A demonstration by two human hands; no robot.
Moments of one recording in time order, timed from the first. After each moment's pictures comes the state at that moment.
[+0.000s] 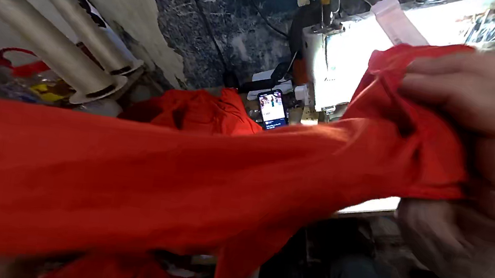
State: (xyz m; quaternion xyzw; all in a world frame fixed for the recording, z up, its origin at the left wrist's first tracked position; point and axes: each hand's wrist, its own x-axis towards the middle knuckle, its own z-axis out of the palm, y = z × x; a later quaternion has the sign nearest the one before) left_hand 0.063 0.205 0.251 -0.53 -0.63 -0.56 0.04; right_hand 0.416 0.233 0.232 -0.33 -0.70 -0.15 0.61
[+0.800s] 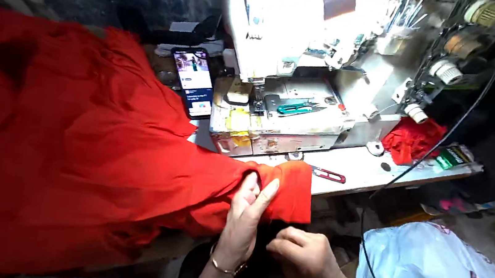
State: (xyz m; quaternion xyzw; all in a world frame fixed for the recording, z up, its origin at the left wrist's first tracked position) left_hand 0.311 0.260 0.069 -0.42 -0.40 -0.51 -0.64; right_hand 0.456 0.191 0.029 -0.39 -0.79 0.12 0.46
